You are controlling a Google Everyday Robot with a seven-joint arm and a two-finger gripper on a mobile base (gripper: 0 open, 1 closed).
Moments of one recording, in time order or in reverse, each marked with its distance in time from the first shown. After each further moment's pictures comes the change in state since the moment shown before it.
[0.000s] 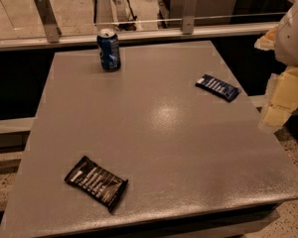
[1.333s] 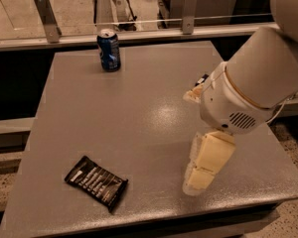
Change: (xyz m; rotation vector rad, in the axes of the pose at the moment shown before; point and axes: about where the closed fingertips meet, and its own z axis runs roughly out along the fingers) arm -0.103 0.118 0.056 -0.219 -0.241 -0.044
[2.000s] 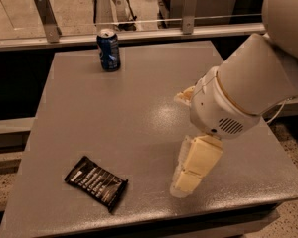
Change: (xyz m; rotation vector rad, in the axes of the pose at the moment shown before) arm -0.015 0.004 0.011 -0.001 -0.057 -0.013
